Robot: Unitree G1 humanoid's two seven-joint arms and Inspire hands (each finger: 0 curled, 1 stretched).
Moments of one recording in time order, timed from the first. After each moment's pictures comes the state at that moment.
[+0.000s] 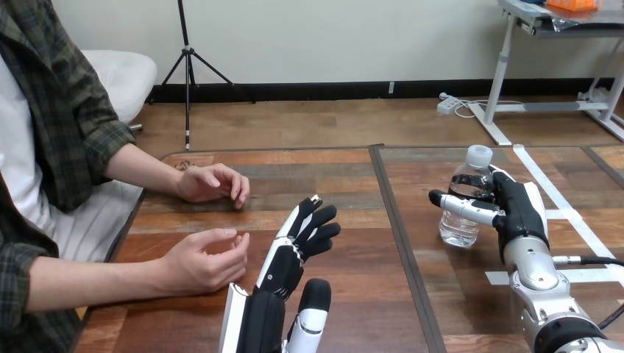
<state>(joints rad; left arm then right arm) 0.31 0.06 -0.45 0.28 0.34 -1.02 0.46 -0.68 -0.27 -0.12 1.27 -0.07 -0.26 -0.13</state>
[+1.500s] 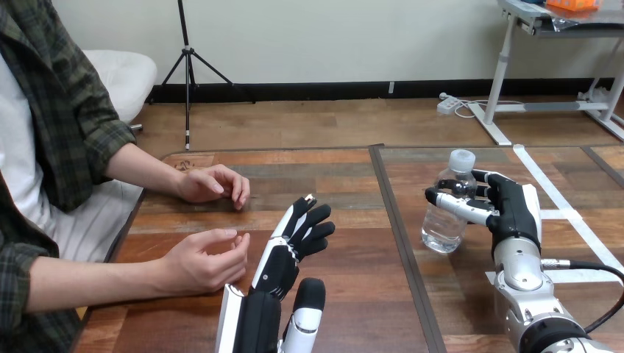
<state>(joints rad) 0.32 0.06 -0.45 0.28 0.35 -1.02 0.49 -0.68 -0.22 -0.13 1.27 -0.07 -0.26 -0.23</state>
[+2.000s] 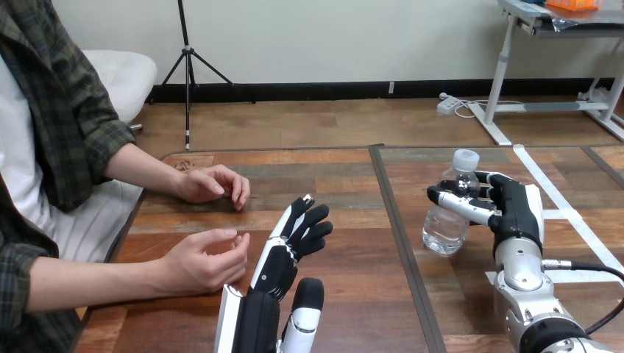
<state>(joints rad) 0.32 0.06 -0.45 0.28 0.35 -1.02 0.49 -0.68 -0.22 -0.14 1.27 -0.07 -0.26 -0.25</state>
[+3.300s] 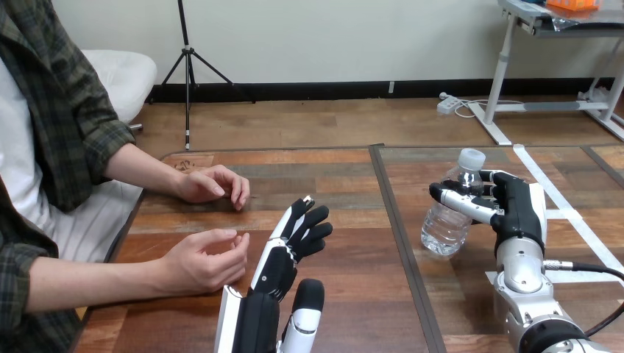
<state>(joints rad) 0.32 0.06 -0.44 0.28 0.35 -1.02 0.49 -0.68 -0.22 -0.13 1.29 -0.07 -0.30 -0.28</state>
